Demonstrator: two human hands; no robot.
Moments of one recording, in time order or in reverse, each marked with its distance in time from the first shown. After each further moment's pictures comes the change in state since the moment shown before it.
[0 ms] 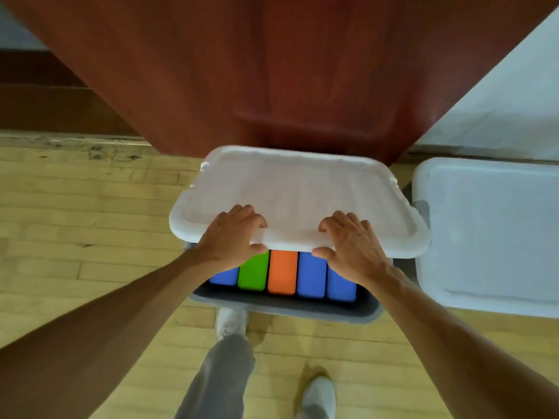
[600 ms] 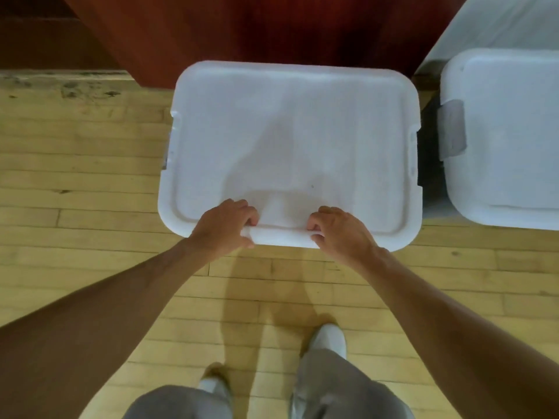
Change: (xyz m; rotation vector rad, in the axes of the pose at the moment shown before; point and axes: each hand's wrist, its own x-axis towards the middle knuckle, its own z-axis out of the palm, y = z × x) left_hand -0.065 -0.012 0.187 0.013 -0.058 0.005; right_hand -0.068 0.002 0.182 0.118 -0.063 -0.055
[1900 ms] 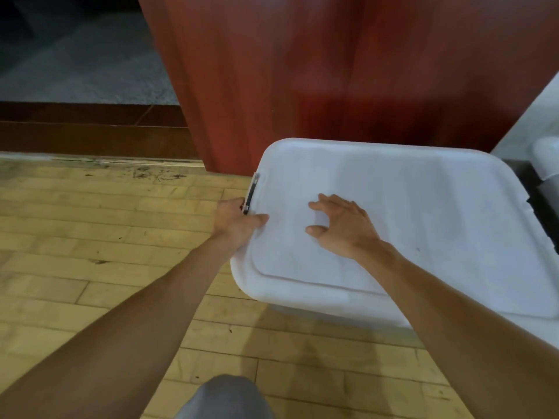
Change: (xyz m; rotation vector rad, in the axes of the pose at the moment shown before) left_hand 0.048 -0.171 -0.017 -0.891 0.601 -0.489; right_hand 0.180 -0.104 0.040 0.010 0.258 0.066
